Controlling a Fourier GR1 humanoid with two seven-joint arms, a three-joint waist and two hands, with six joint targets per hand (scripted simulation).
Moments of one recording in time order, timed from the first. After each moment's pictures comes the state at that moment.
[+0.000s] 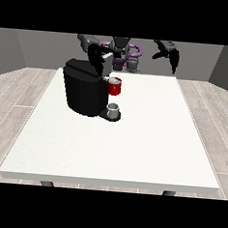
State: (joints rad) left arm -0.25 0.09 0.13 -1.42 -0.11 -0.25 -0.10; right arm -0.83 -0.20 -0.10 -1.00 0.06 -0.03 0.17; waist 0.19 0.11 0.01
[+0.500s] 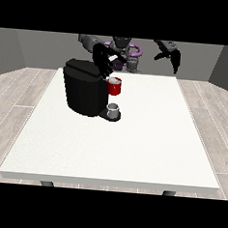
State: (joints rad) left arm -0.31 0.08 0.11 -1.41 -0.12 -0.27 -0.12; right arm -0.88 -0.27 -0.09 -1.04 0.14 -0.08 0.31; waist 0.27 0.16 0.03
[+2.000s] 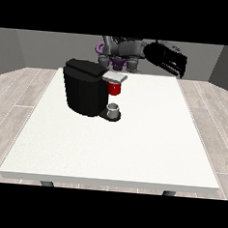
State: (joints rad) left arm -0.55 0.04 -0.01 -1.43 -0.12 -0.34 -0.10; right arm -1.09 -0.36 -0.14 -1.27 0.16 -0.04 0.39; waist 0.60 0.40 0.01
